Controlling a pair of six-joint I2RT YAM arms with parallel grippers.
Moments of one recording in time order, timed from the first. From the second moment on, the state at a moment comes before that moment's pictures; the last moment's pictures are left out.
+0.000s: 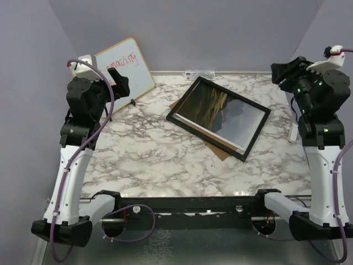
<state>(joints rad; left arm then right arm) -0.14 1.02 1.35 -0.39 -0.05 -0.30 0.01 1.05 1.53 -0.41 -0.04 0.39</state>
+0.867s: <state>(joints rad) -0.17 1.36 1.13 -0.15 0.10 -0.57 0.37 1.44 1.17 -0.61 -0.30 0.26</state>
